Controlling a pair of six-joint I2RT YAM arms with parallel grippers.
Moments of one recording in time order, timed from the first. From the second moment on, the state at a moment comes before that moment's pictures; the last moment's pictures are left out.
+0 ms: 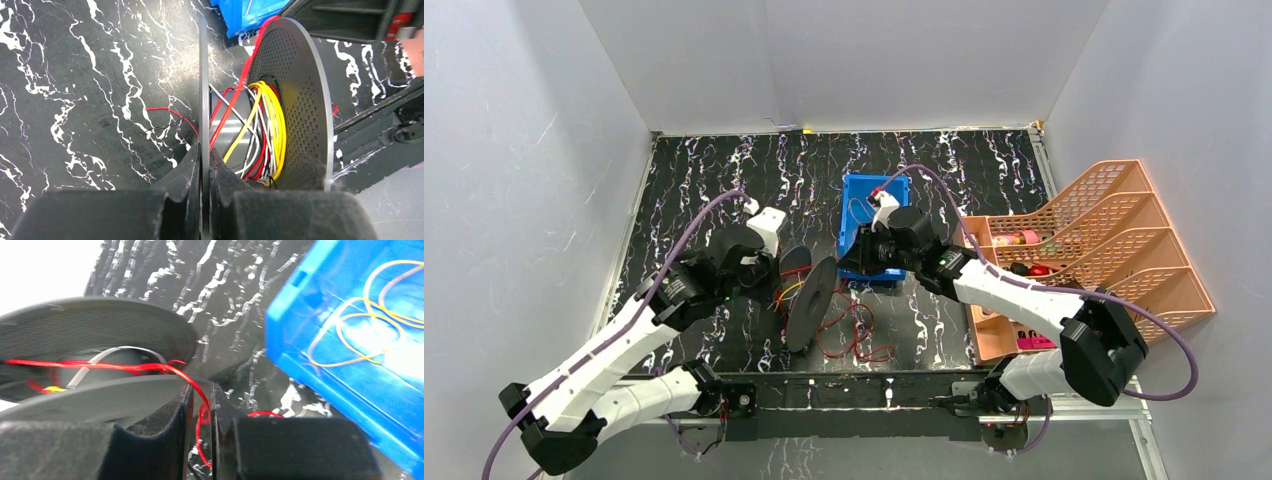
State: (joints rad) left arm -0.81 0.91 1.04 -0.92 -0.17 -0.32; right arm 0.83 1.33 0.86 0.00 -0.23 0.62
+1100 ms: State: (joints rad) left arm -0.81 0.85 1.23 -0.99 -0.32 -0.41; right arm 0.82 1.47 0.60 0.21 -0.35 0.65
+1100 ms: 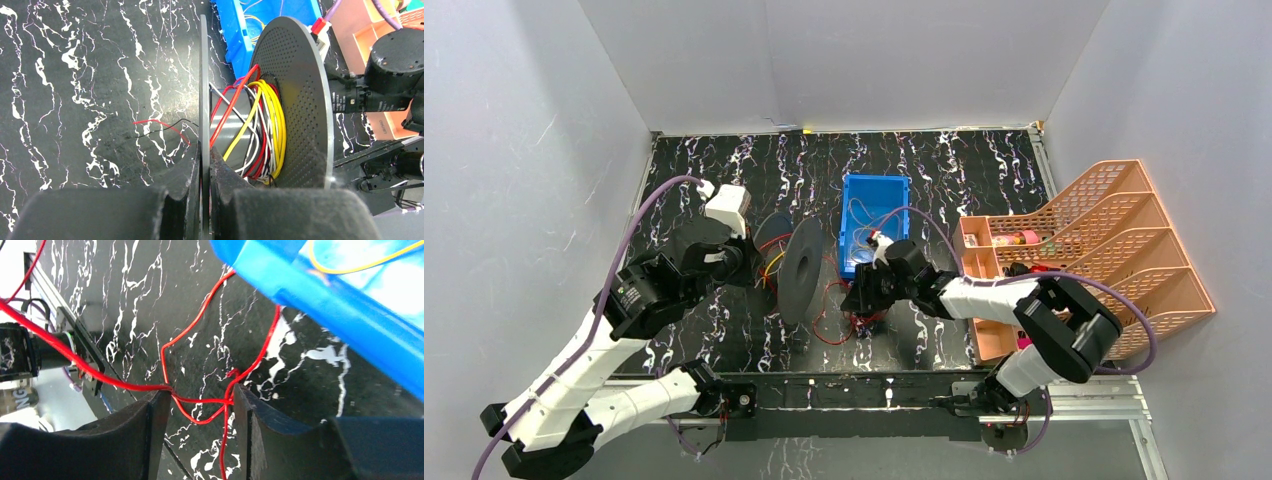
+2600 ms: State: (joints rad) left arm -0.81 0.83 1.23 -0.97 -0.36 -0.45; right arm 0.99 1.30 0.40 0.57 -0.04 0.64
